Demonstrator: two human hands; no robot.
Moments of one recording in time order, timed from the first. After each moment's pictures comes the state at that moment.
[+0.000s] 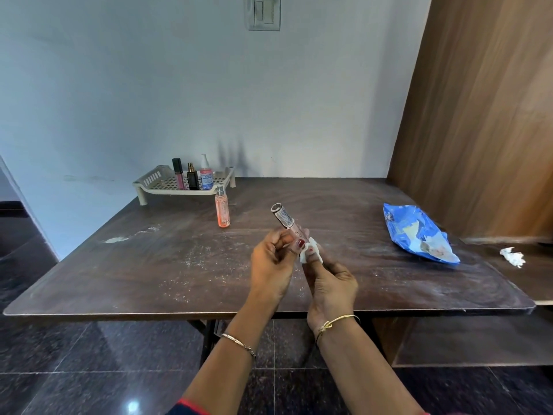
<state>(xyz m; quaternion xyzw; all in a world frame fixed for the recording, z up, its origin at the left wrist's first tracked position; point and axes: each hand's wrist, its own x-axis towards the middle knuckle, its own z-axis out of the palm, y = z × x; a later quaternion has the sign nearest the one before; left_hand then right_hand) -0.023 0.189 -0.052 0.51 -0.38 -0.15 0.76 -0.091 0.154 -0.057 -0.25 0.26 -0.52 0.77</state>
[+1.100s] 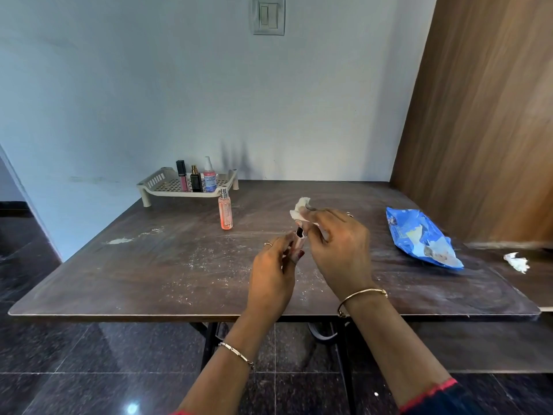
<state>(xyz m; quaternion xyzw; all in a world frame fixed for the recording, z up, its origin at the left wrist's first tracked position) -0.014 0.195 -0.065 0.68 -0.44 0.06 0.58 -0.104 0.124 -0.002 -0.80 0.12 -0.58 0.07</state>
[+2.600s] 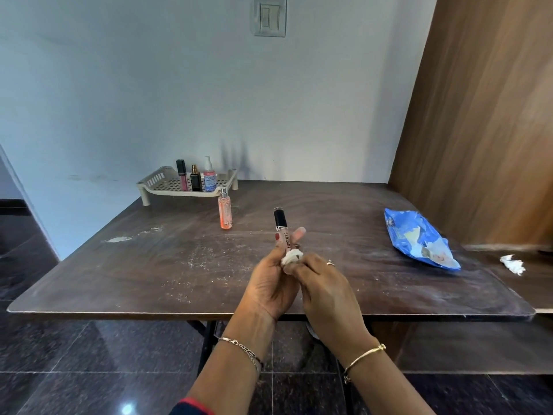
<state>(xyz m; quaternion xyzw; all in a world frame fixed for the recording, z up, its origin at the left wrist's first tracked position) -0.021 0.195 -0.049 0.24 -0.12 -0.53 0.81 -0.127 0.153 -0.055 -0.91 0.11 -0.39 0.06</state>
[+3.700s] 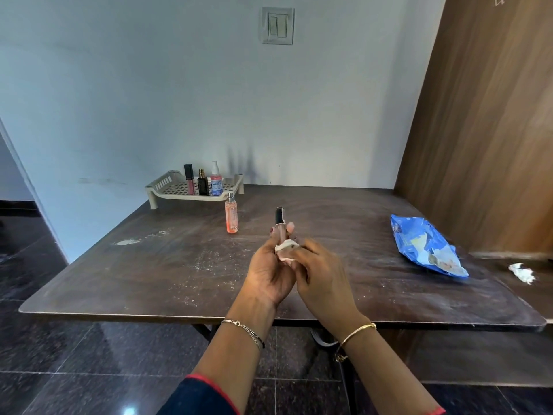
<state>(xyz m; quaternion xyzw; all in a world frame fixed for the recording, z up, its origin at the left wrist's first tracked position) 0.004 0.186 -0.035 0.19 -0.05 -0.52 0.83 -0.100 0.148 -0.033 -0.90 0.14 -0.39 0.13</state>
